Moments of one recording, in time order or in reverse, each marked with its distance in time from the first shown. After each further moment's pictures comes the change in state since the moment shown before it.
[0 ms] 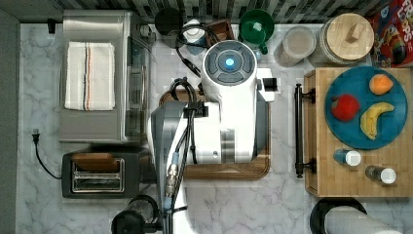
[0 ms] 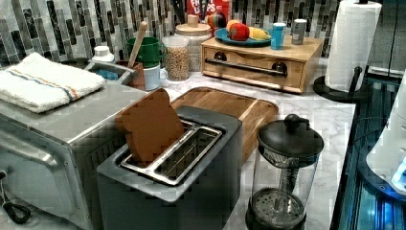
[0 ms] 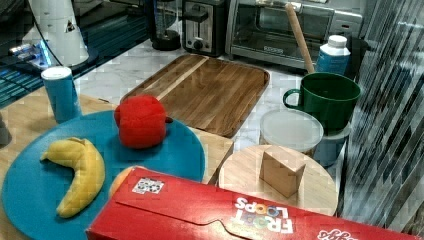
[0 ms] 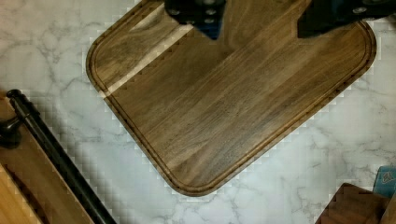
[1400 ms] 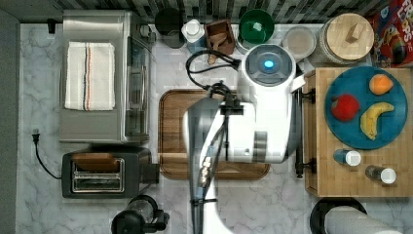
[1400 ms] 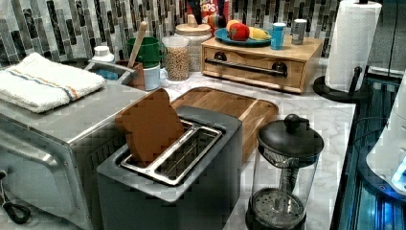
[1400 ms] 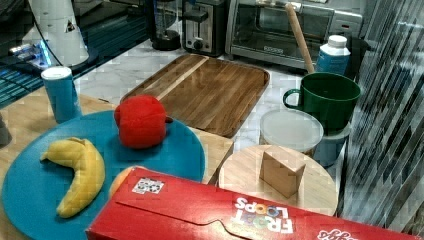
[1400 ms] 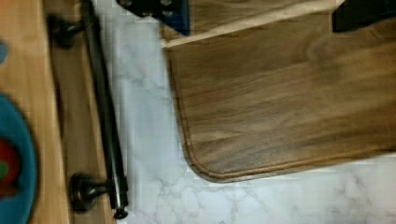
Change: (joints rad) arm -0.051 0.008 -0.074 -0.027 -0.047 -0.003 -0.613
